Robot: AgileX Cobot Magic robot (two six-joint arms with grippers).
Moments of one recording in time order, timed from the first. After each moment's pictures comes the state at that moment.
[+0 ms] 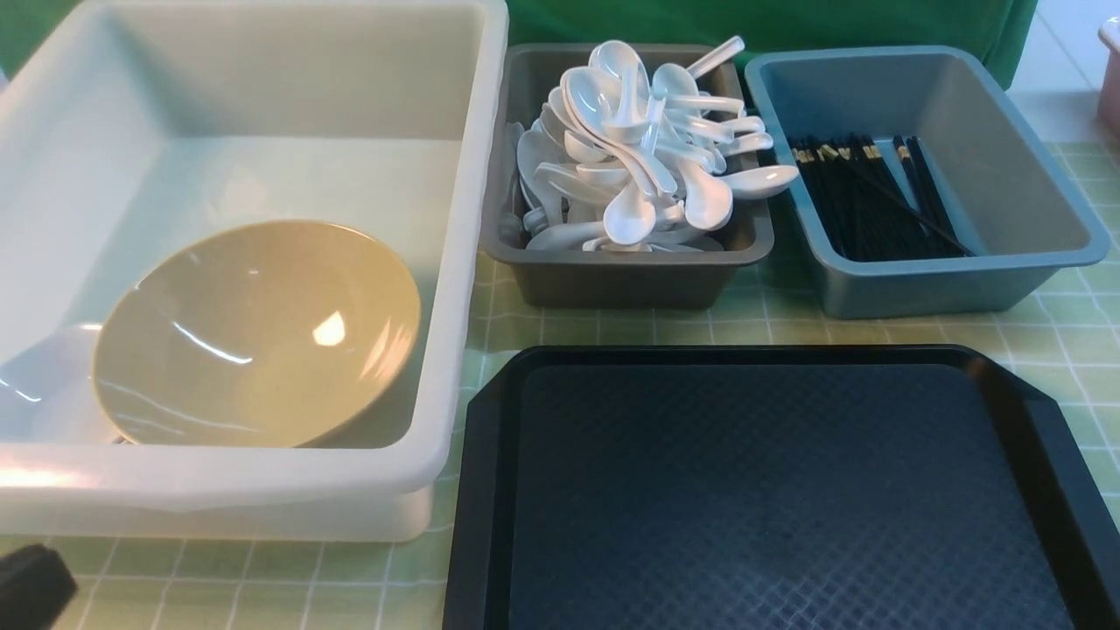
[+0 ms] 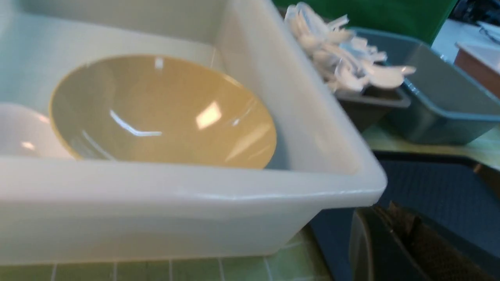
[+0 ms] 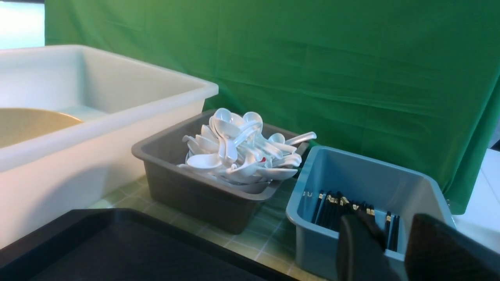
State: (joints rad) right arm 0.09 -0.02 -0.32 0.49 0.31 -0.60; left arm -0.13 0.03 -0.43 -0.24 0.79 -0.03
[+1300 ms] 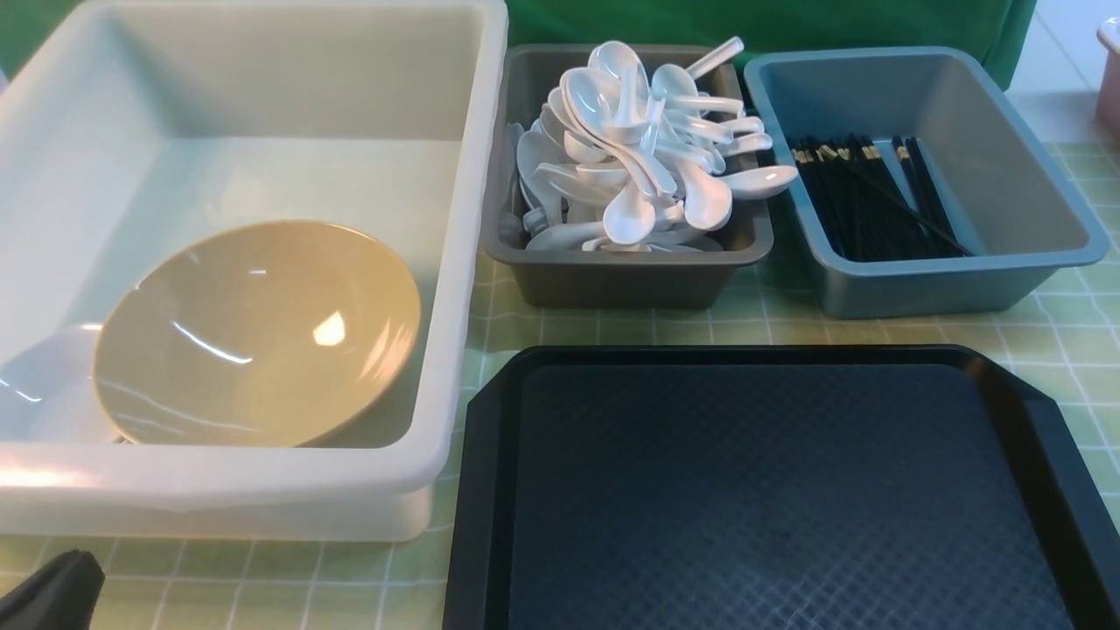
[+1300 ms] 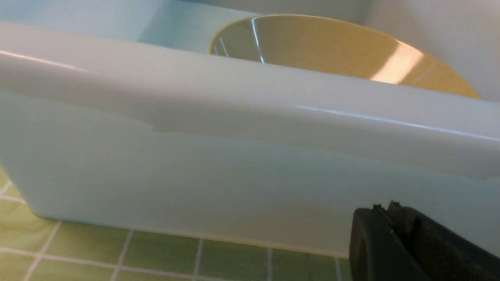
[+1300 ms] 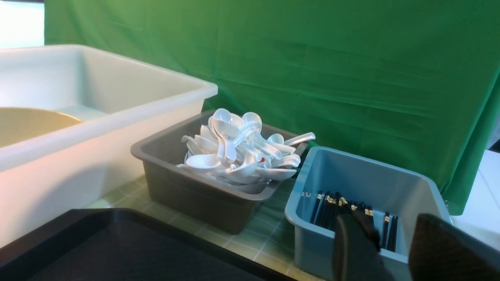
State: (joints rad) right arm 0.09 -0.02 -0.32 0.49 0.31 -0.60; left arm 0.02 -0.01 0.02 -0.05 0.35 -0.04
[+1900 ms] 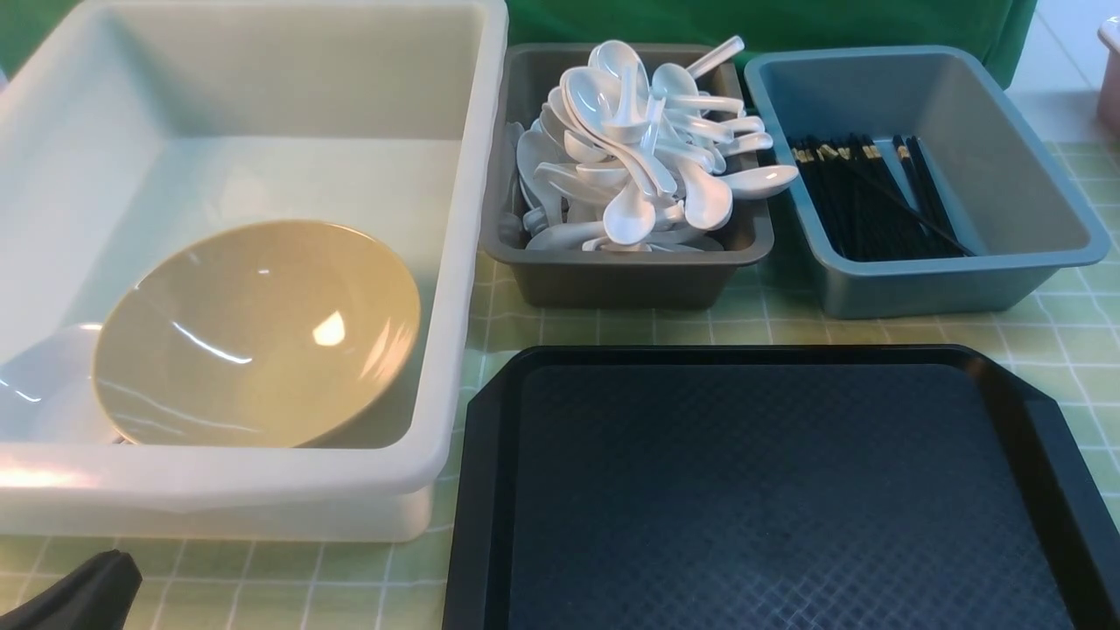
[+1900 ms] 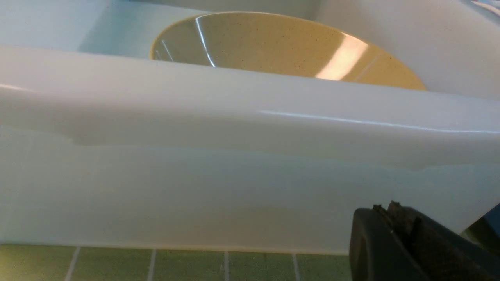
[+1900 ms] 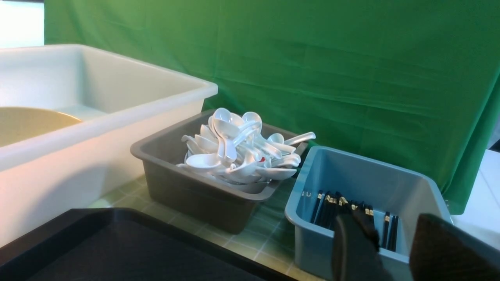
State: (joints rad) right arm 0.09 -0.02 -0.32 0.49 0.31 -0.60; left arm -0.10 -0.01 0.02 -0.05 0.33 -0.04
